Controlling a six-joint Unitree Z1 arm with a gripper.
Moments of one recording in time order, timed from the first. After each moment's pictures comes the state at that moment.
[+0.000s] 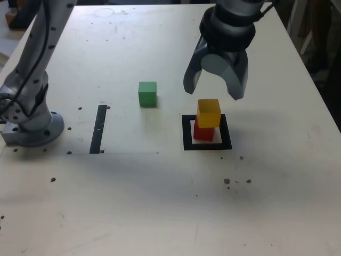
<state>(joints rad) -0.07 2.14 -1.92 1.60 0.20 0.17</state>
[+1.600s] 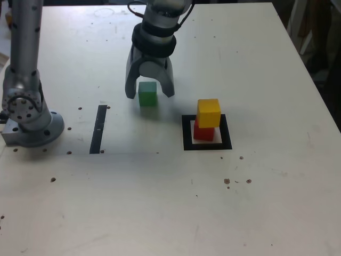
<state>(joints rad) 0.29 1.93 -1.17 1.11 0.17 0.21</state>
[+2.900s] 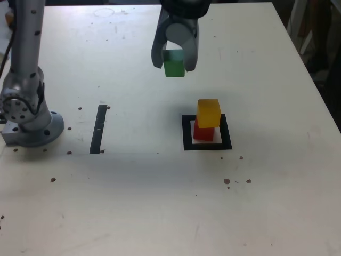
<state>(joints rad) 0.10 1.96 -1.71 1.52 0.21 0.19</state>
